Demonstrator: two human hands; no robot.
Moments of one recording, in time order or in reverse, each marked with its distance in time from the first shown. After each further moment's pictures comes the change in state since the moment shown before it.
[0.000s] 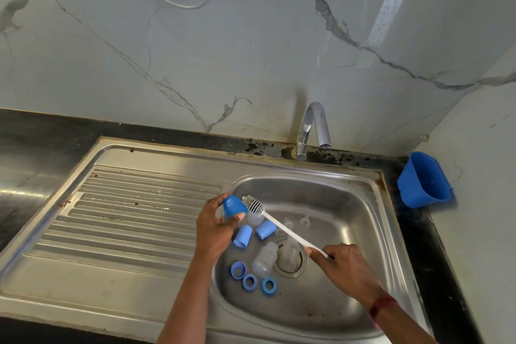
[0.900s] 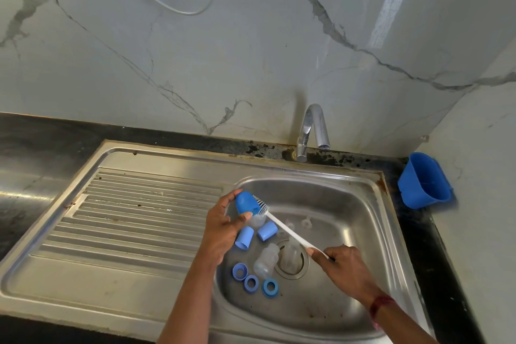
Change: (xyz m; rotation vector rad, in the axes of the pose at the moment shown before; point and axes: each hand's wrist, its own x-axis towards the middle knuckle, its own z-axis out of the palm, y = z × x) left_hand -0.007 0.022 0.005 -0.134 -0.181 0.012; right_hand 0.004 0.011 0.008 0.096 -0.005 0.035
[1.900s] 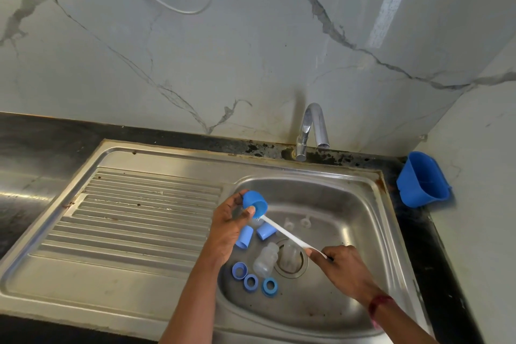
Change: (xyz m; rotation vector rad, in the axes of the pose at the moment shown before) left_hand 0.001 -0.007 0.008 -0.259 -0.101 -0.065; right_hand -0.004 -0.004 0.000 -0.066 0.002 -0.038
